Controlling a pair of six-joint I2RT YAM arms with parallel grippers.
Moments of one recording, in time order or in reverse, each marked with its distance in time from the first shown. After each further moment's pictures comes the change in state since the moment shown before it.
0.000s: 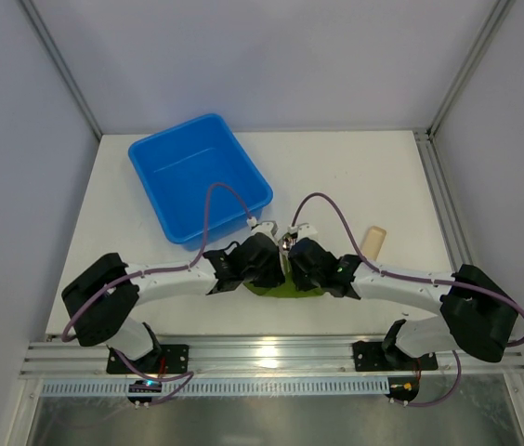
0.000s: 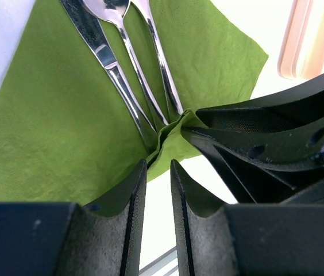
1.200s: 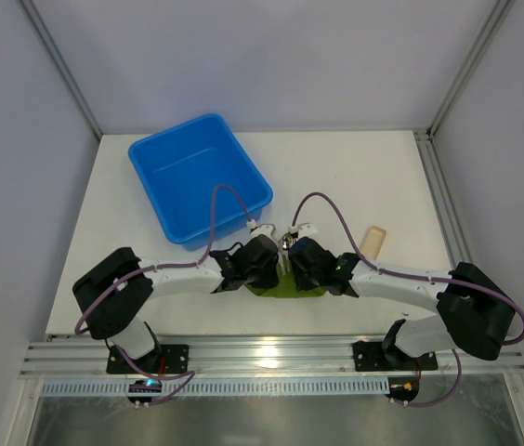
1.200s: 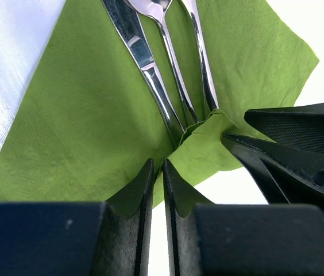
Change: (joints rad) left arm 0.013 0.070 -0.001 -0.007 -0.037 0.015; right arm -0.011 0.020 0.011 -0.031 0.013 -0.002
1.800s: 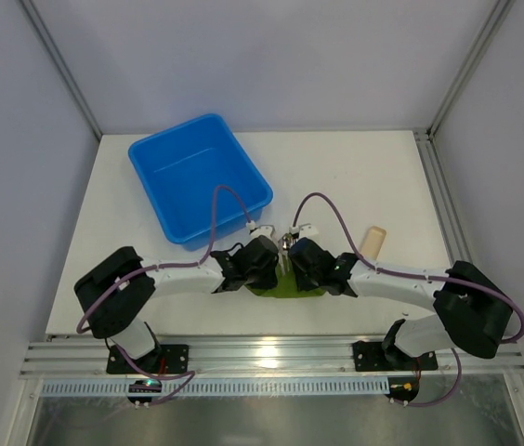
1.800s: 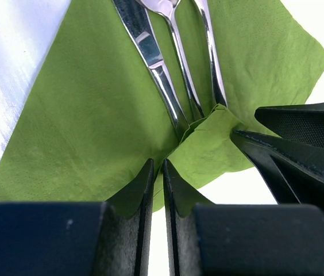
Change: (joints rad) left arm 0.002 0.012 -0.002 -0.003 -0.005 -0.002; right arm 0.000 0.010 0.000 -0.012 0.021 0.016
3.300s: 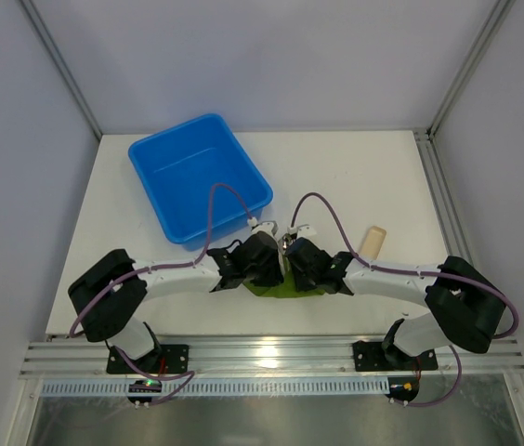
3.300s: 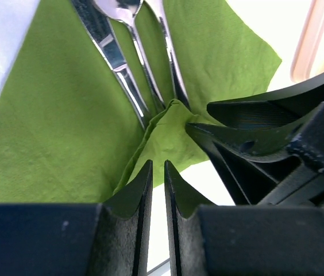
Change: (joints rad) left arm 0.000 -0.039 0.019 -0.004 0.050 -0.021; right arm 0.000 0.051 0.013 0.004 -0.003 0.017
